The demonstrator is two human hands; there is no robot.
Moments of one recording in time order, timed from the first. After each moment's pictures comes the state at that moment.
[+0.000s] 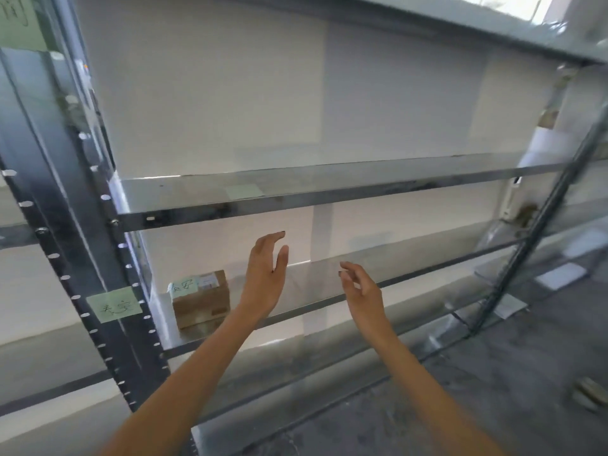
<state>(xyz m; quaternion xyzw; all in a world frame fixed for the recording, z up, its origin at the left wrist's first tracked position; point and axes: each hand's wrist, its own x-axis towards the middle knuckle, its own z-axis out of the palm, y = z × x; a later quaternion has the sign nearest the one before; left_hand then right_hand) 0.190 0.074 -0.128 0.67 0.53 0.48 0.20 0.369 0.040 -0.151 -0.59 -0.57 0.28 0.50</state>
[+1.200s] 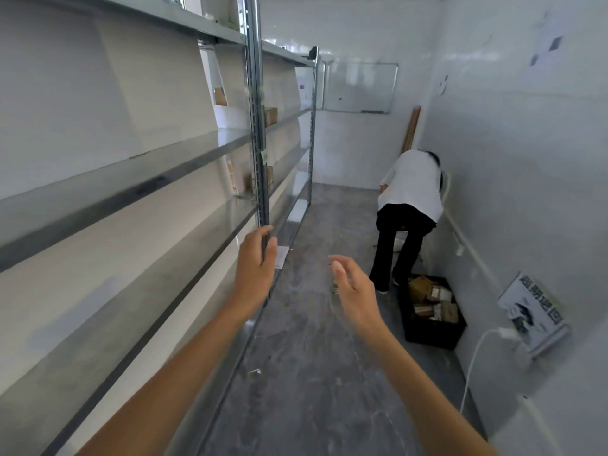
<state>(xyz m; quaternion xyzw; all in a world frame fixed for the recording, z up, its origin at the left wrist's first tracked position) 0.730 0.104 -0.110 0.80 0.15 0.39 0.43 0.803 -0.062 -0.138 -0.76 -0.26 0.01 0.60</state>
